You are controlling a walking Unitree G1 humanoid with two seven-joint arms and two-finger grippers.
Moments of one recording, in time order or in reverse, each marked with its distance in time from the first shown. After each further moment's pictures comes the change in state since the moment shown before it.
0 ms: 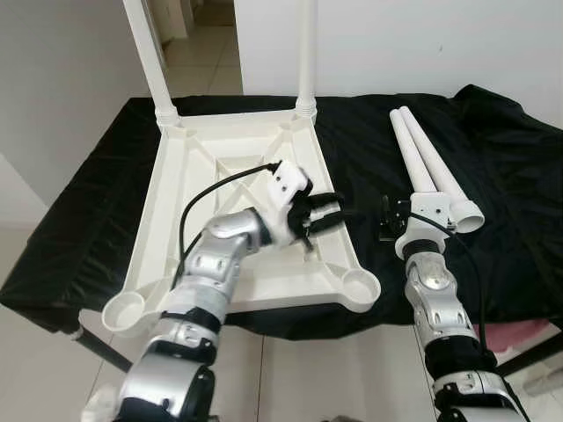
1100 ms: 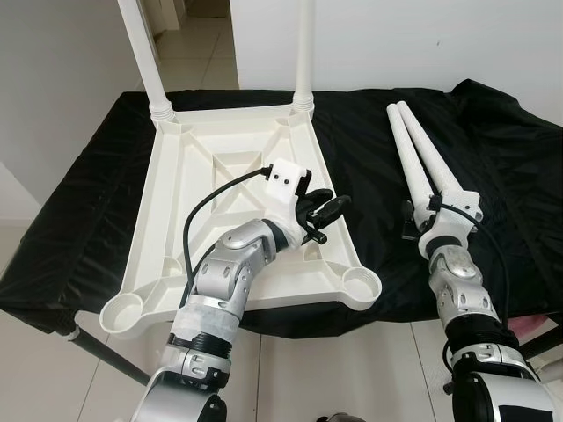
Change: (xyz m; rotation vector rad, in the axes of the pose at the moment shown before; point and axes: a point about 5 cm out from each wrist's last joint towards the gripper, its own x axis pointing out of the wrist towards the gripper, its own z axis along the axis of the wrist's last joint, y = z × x) left arm -0.005 -0.024 0.007 -0.176 0.036 0.014; right arm 0.019 -0.037 -0.020 0.096 0.164 0.033
